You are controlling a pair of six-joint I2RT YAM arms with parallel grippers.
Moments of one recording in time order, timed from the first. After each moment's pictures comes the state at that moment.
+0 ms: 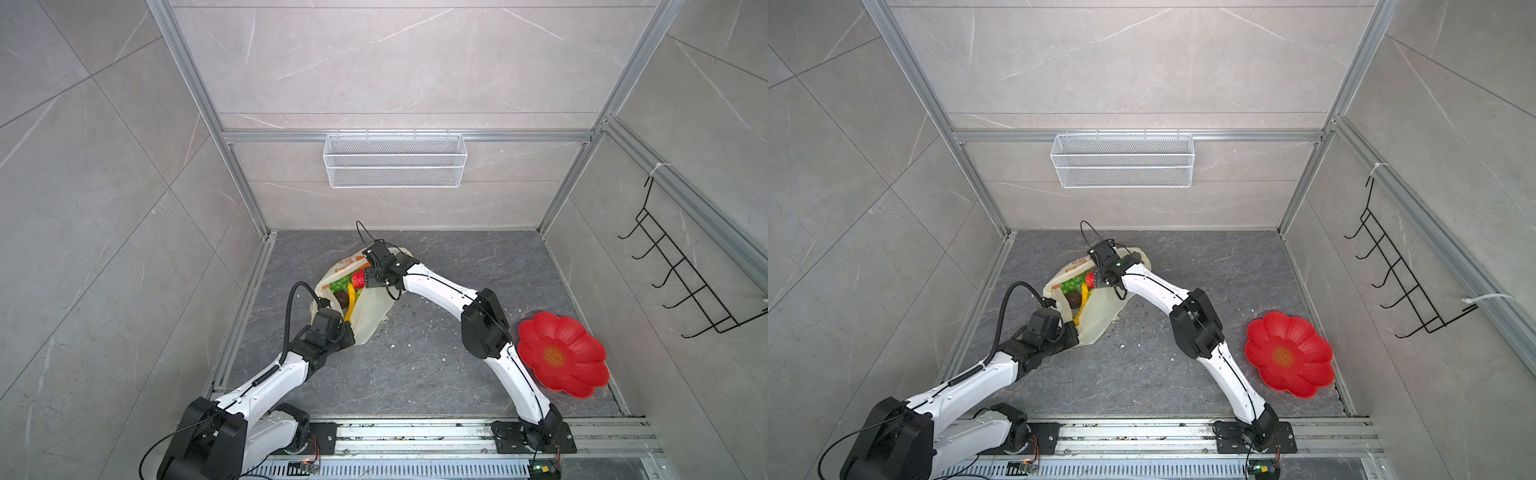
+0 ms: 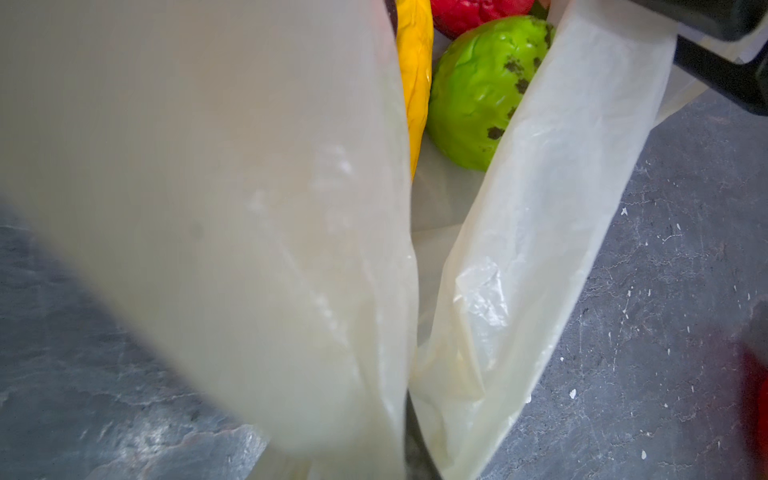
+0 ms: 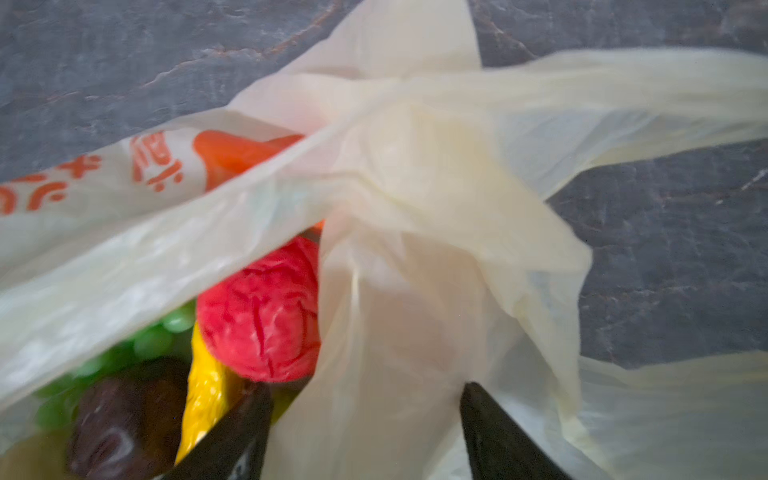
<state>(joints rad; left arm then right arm) -0.43 1.09 0.44 -0.19 -0.01 -0.69 0.78 2.47 2.25 -0.73 0.25 0.50</state>
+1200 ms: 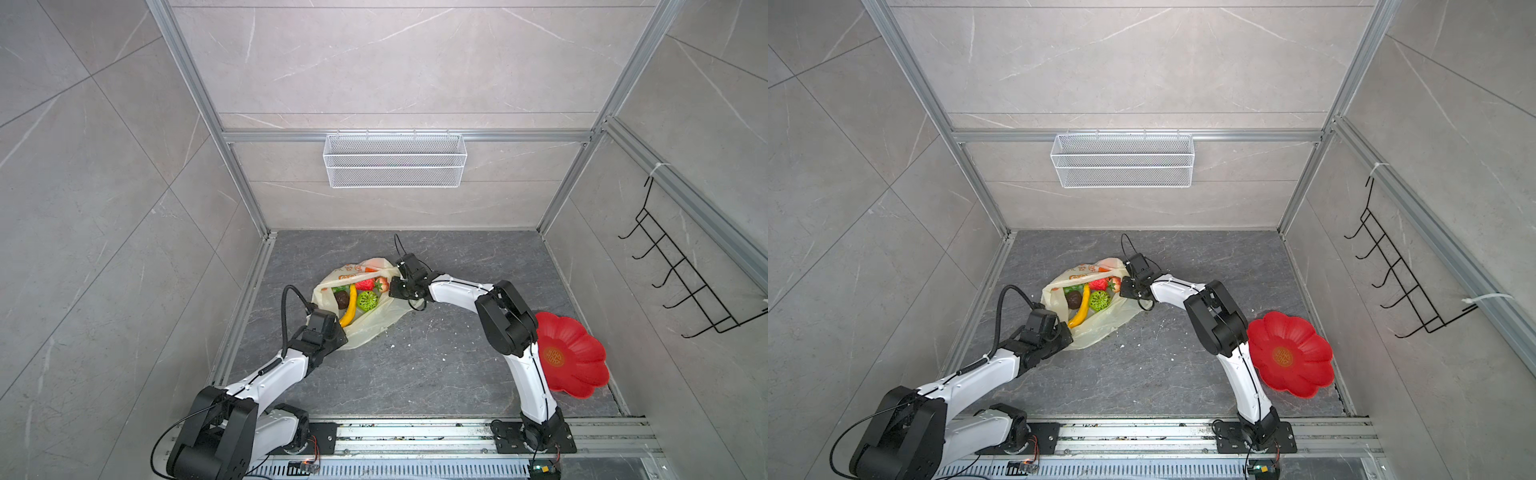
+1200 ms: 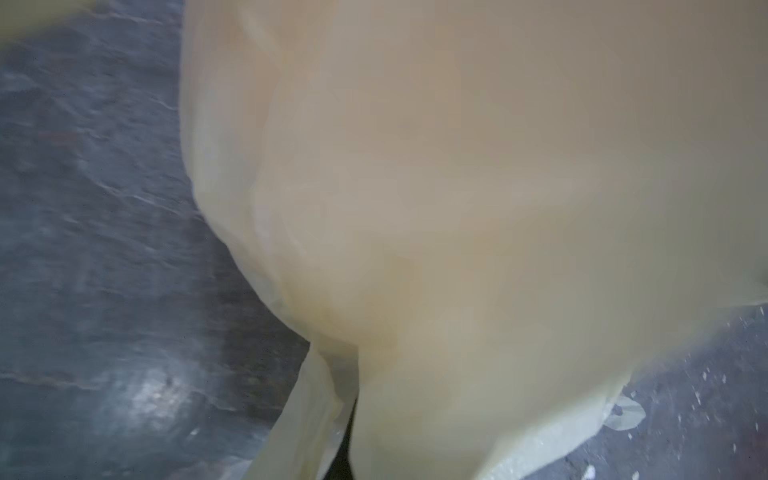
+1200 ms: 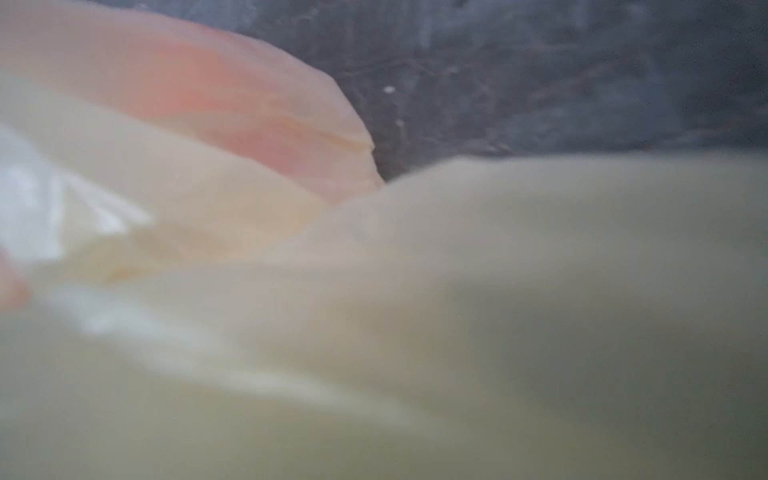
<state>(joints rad) -0.30 1.18 0.43 -0.18 -0.06 -0.77 0.66 2.29 1.68 -0.26 -0.06 0.67</state>
